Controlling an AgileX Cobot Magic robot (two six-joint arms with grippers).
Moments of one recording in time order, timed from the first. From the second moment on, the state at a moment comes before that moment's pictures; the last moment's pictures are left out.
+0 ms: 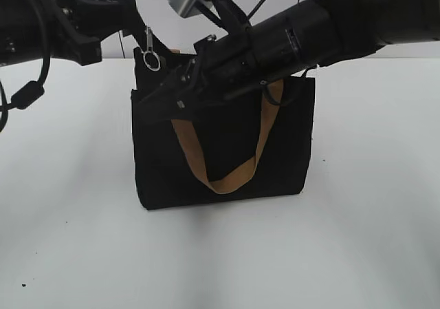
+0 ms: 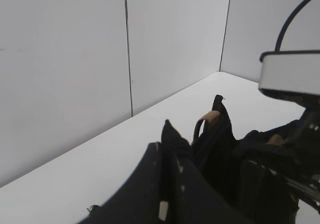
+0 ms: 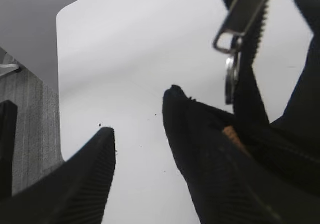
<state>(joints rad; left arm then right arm) -0.29 1.42 -0.76 0.96 -0.68 -0.71 0.51 1.89 -1.25 1.34 0.76 -1.49</state>
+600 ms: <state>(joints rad) -0.29 1.42 -0.76 0.96 -0.69 -0.71 0.51 1.84 -1.25 1.39 0.61 -1.48</state>
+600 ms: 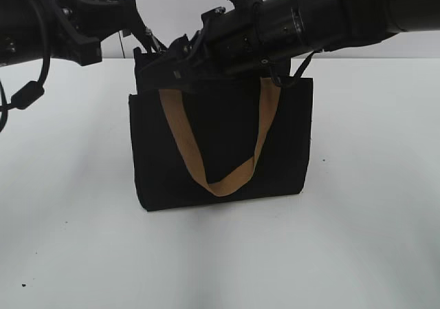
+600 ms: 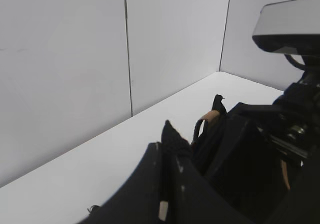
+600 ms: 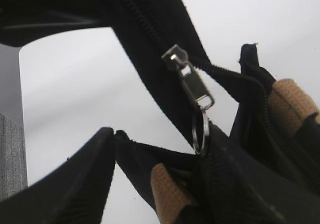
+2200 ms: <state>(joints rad) -0.29 1.41 -0.76 0.98 -0.42 -0.71 0.50 1.78 -1.25 1.26 0.51 -1.39</state>
